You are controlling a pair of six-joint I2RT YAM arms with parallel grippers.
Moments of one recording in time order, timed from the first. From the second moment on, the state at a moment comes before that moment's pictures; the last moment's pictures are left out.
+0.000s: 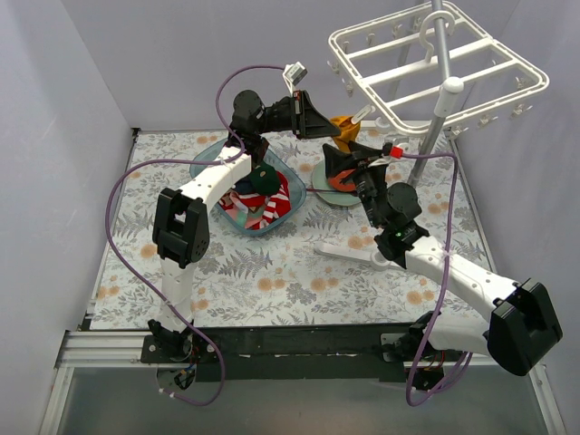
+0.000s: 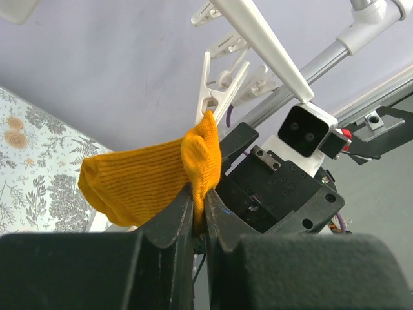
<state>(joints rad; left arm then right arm) -0.48 2.11 1.88 0.72 1.11 -1.32 0.67 1.20 0.80 0.75 0.27 0.24</state>
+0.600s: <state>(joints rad) -0.48 2.11 1.88 0.68 1.11 -1.28 0.67 1.27 0.77 0.98 0.51 0.45</state>
